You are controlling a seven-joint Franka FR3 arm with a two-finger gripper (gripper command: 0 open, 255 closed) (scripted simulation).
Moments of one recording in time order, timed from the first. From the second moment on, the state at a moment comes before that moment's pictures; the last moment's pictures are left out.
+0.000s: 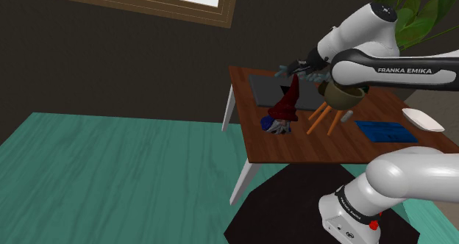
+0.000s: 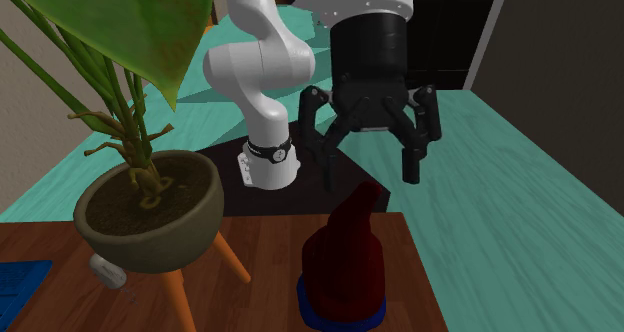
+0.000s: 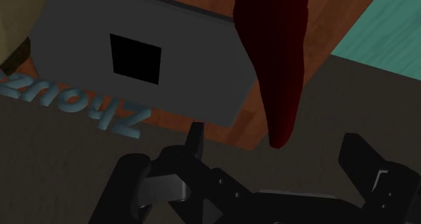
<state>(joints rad) -0.30 -0.68 0.21 -2.71 -0.11 2.57 0.27</state>
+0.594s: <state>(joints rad) -0.31 -0.67 0.23 -2.74 -0.12 2.63 0.28</state>
